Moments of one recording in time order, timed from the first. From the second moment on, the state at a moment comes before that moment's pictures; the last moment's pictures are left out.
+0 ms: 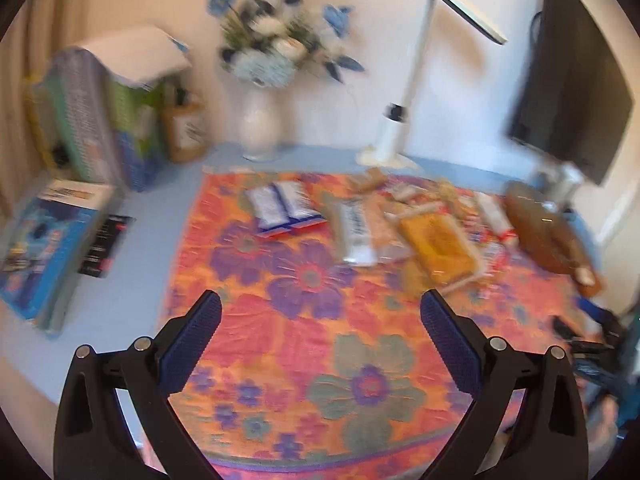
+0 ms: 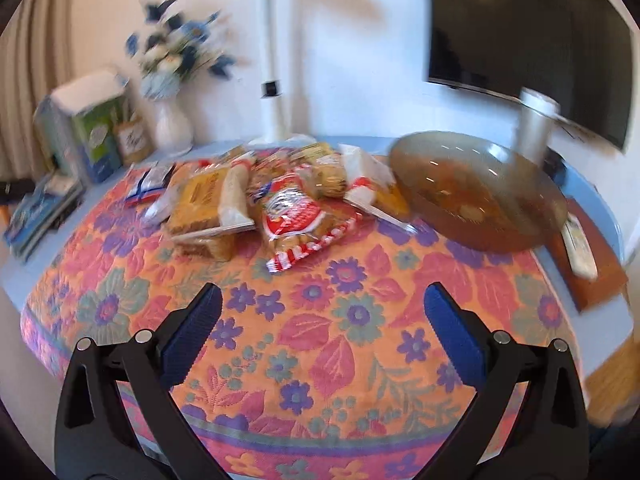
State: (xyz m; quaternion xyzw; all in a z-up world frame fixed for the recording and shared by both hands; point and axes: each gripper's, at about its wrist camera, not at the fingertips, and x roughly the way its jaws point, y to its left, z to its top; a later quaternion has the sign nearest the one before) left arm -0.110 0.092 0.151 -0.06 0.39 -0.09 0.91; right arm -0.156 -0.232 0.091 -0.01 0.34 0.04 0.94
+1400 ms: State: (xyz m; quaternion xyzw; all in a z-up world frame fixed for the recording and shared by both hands) left arm 0.123 0.102 0.026 -0.05 0.48 -0.01 0.88; right arm -0.010 -0.186 0.026 -0.18 0.45 0.14 0.86
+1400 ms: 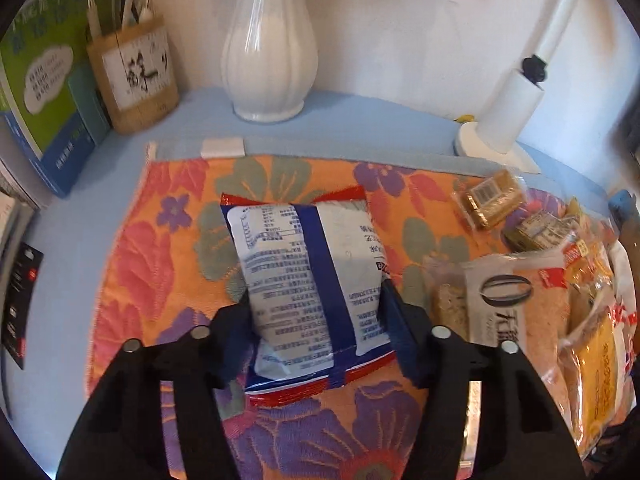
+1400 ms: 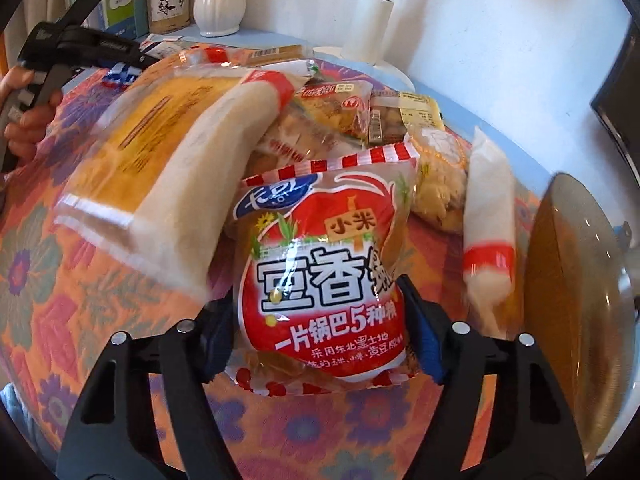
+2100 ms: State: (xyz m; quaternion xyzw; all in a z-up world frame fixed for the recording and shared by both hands) left arm -0.025 0.038 0.121 -0.05 0.38 -0.17 0.91; right arm -0.162 -0.264 0.060 0.09 0.42 0.17 0.88
